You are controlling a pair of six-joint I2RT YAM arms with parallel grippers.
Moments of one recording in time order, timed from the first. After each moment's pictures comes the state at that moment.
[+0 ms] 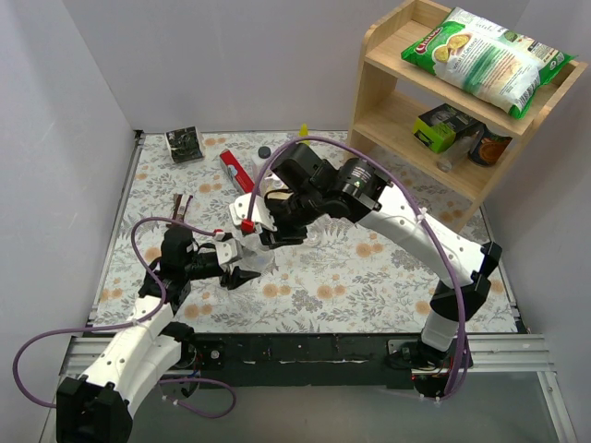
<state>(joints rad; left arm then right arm) -0.25 0.74 0.40 -0.11 1.00 0.52 1.10 1.71 2.07 -1.22 -0.44 -0.81</state>
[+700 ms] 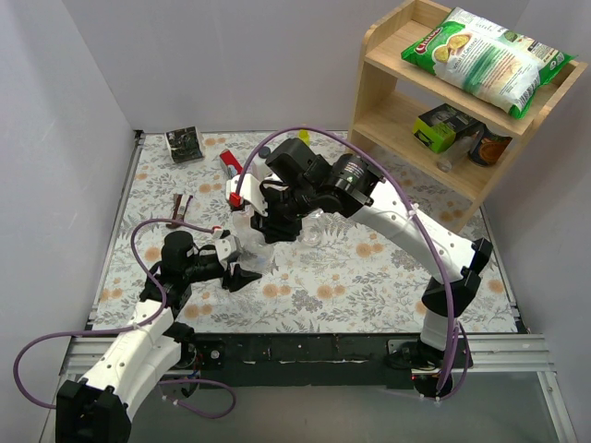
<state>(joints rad) -0.26 0.71 0.35 -0.03 0.94 0.33 1.08 1.78 2.16 -1.22 -0.35 -0.48</state>
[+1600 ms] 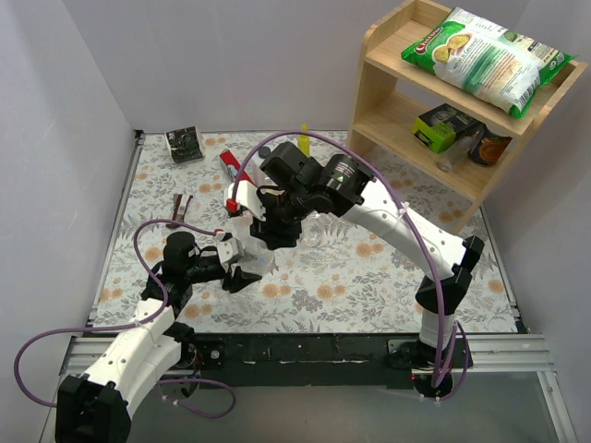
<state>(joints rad) -0.26 0.73 0.33 -0.05 0.95 0.40 1.09 1.82 2.18 -1.28 -0.35 -0.50</state>
